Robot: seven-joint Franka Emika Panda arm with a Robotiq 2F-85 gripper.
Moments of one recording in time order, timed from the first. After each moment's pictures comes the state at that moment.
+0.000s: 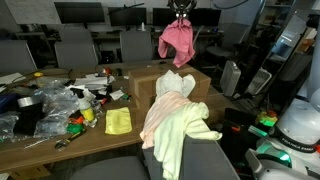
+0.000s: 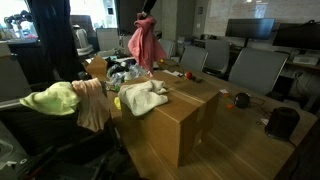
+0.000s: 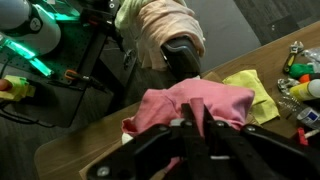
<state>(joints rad) -0.29 0.34 -0.22 -1.17 0.43 1.13 0.83</state>
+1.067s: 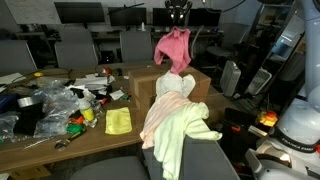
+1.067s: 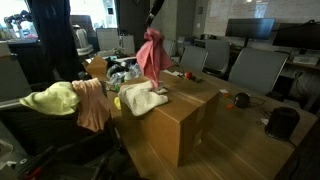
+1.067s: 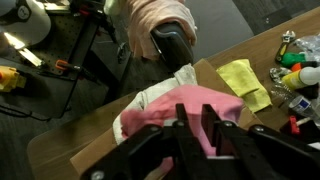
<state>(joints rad) -0.34 0.48 -0.21 -0.96 0.46 1.09 0.84</state>
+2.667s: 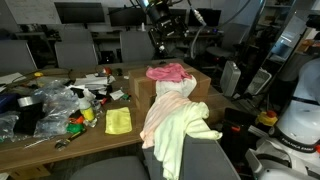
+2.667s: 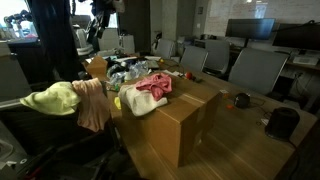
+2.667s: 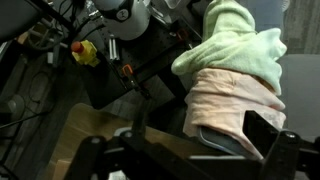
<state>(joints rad) 0.09 0.27 -0.03 -1.46 0.06 1.09 0.60</state>
